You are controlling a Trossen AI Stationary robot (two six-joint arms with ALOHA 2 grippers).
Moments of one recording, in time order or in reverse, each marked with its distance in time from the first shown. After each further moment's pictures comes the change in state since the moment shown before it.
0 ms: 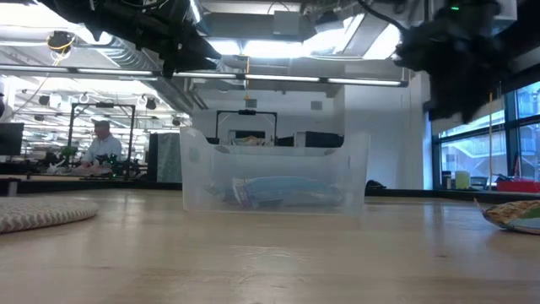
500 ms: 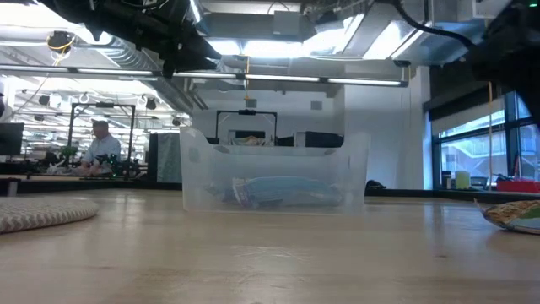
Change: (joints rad) left arm 0.000 0.000 0.000 -0.001 0.000 0.001; right arm 0.314 -0.001 -0.122 -0.016 -0.110 0.578
